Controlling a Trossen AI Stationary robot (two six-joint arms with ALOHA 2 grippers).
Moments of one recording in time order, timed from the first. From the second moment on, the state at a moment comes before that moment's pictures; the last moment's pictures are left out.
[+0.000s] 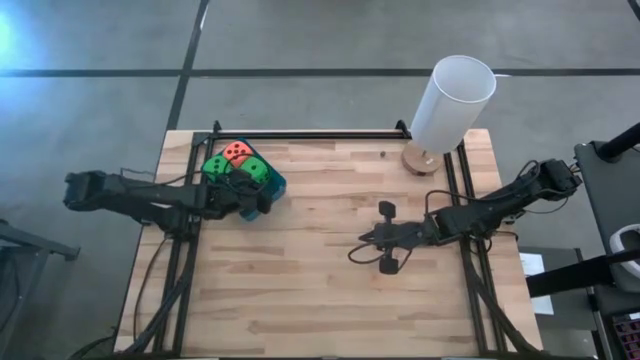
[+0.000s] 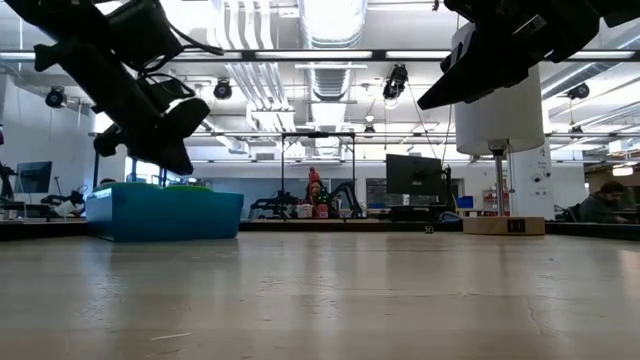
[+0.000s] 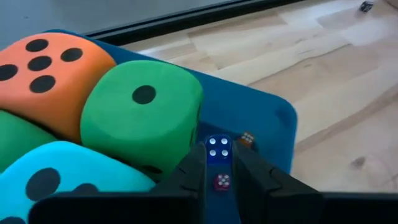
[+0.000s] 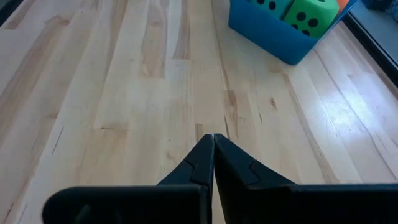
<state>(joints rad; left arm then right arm) 0.07 1.08 0.49 -0.37 -0.71 -0.84 0.33 1.28 0.68 -0.02 0.37 0.15</state>
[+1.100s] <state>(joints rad) 0.15 1.08 0.47 -0.44 -0.68 -0.81 0.33 1.28 0.68 -0.01 0.37 0.15</state>
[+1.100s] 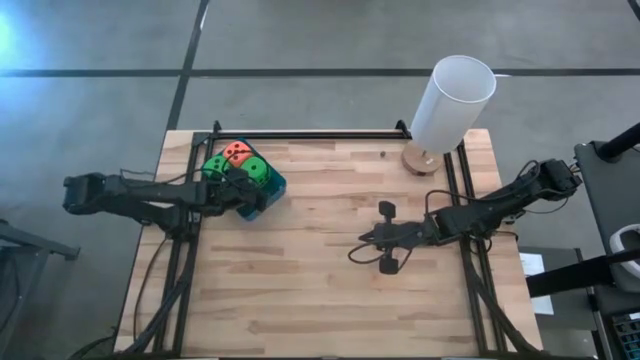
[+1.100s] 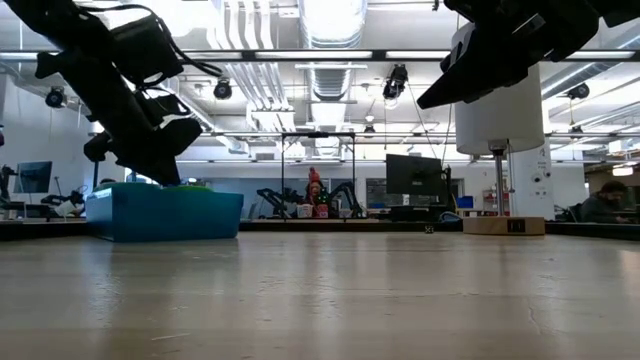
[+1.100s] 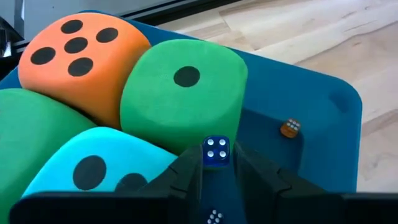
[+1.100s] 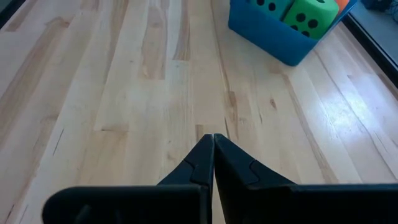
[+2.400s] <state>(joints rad) 0.17 1.08 0.48 -0.45 -0.55 -0.76 0.33 1.28 0.68 -0.01 0.37 0.15</state>
